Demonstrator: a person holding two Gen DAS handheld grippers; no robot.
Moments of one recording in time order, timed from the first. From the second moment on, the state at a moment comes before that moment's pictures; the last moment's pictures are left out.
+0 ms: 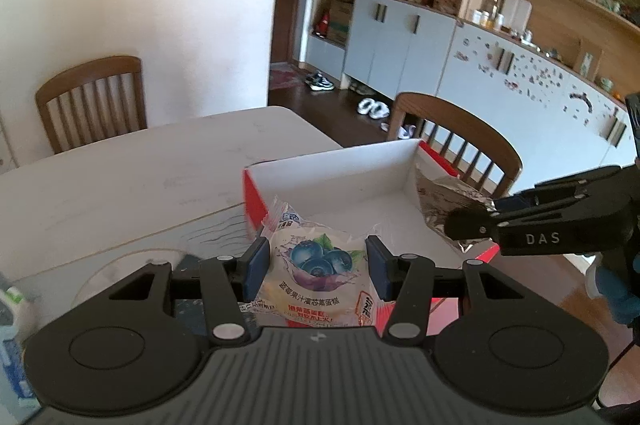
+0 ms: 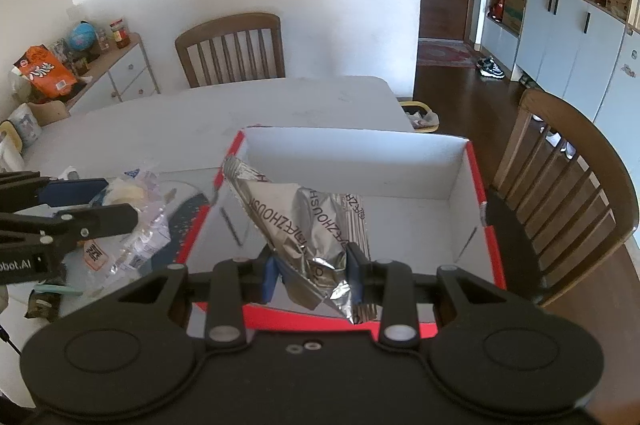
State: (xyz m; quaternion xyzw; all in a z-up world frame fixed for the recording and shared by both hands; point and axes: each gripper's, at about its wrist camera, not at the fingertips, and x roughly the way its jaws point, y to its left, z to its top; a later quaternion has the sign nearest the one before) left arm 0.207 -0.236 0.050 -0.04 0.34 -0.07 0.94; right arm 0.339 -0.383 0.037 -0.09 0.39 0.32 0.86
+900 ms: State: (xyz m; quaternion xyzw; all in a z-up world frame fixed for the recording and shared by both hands) left arm 0.298 -0.299 0.002 0.06 0.38 -0.12 0.91; right arm 0.407 -0.376 -0.020 -0.17 0.43 0.30 0.84
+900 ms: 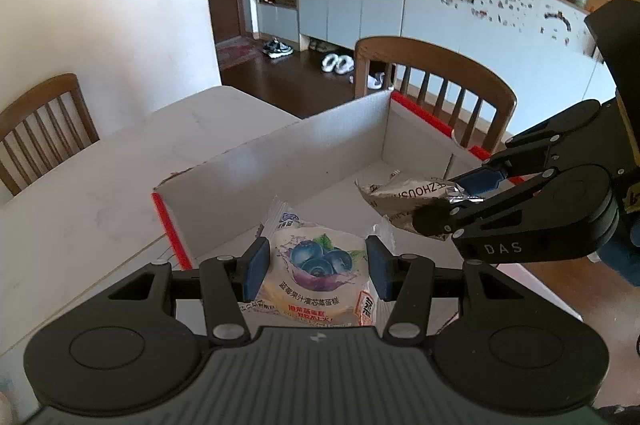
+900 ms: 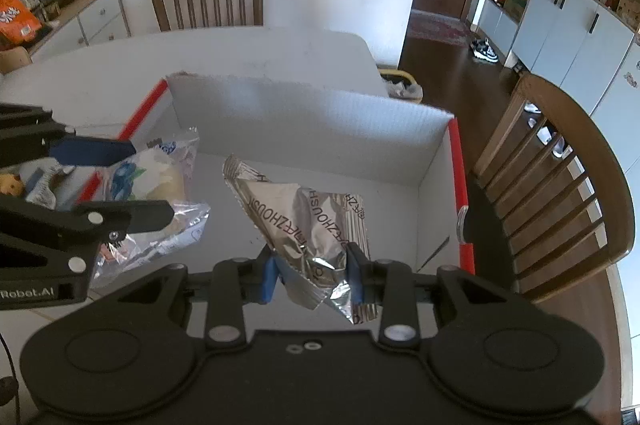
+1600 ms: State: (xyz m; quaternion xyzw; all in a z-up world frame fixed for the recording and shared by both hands) left arm 0.343 -0.315 -0.036 0.12 0.45 -0.13 0.88; right arm 0.440 -0.360 -0.065 -0.19 0.48 0.29 0.81
